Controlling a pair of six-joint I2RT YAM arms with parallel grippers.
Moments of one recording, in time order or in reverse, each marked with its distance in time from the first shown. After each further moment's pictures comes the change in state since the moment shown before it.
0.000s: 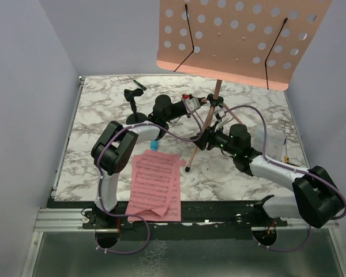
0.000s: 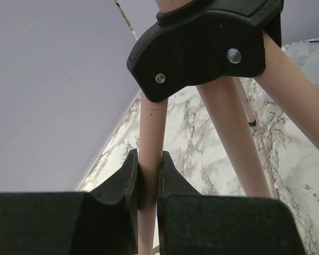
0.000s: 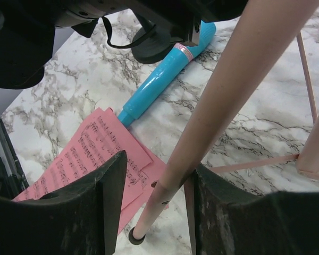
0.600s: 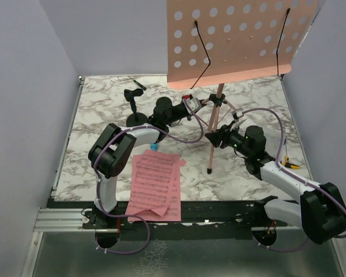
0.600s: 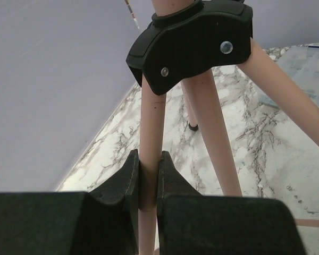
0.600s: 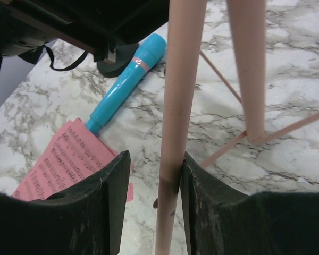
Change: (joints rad) left arm -0.028 -0.058 -0.058 -0.024 -0.085 -0.049; right arm -0.177 -0.169 -0.086 -0.048 -0.029 -0.029
